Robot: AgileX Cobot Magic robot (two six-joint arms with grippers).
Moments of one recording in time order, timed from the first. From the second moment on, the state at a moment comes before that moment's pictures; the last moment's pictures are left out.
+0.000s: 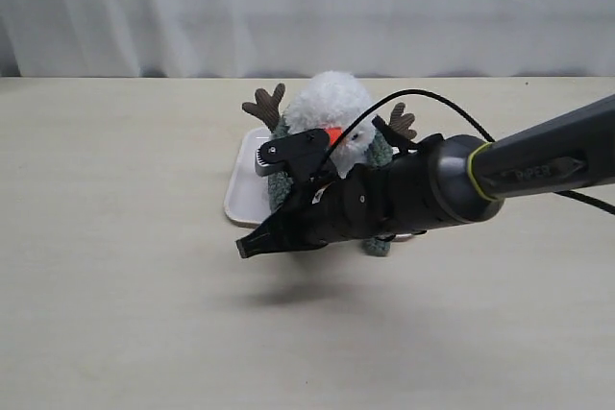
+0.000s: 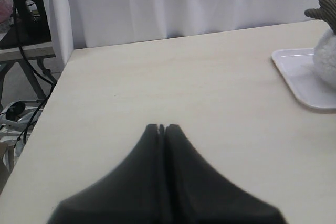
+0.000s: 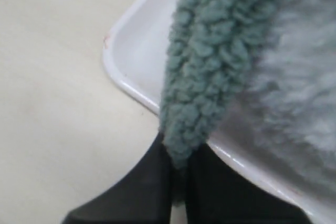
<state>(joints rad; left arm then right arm) -0.04 0.00 0.00 0.04 0.34 0.08 0.66 2.06 -1.10 0.45 0.00 -0.29</state>
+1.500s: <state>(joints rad) -0.04 0.00 0.00 0.04 0.34 0.08 0.58 1.96 -1.10 -0.44 0.51 0.15</state>
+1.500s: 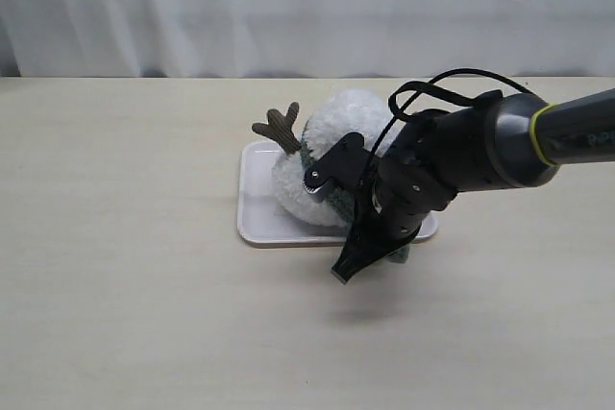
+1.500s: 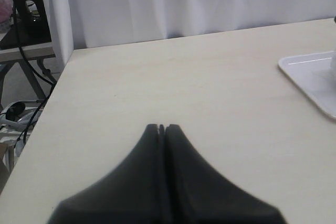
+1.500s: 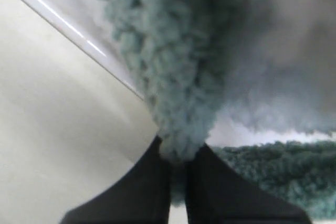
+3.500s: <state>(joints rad) -0.04 0.00 0.00 0.04 0.34 0.08 0.58 2.16 -2.04 -0.27 1.09 0.20</state>
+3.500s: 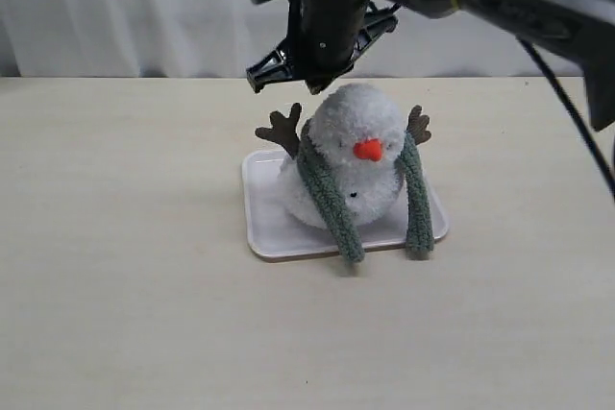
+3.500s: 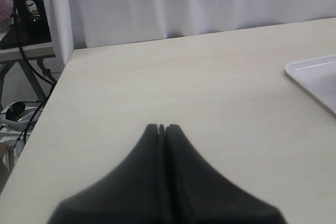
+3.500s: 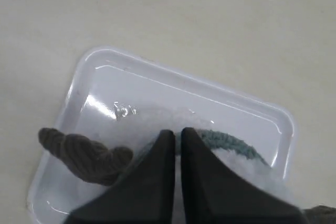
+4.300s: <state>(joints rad) -0.04 0.00 0.00 0.04 0.34 0.08 0.61 1.03 -1.02 -0.24 0.43 0.19</state>
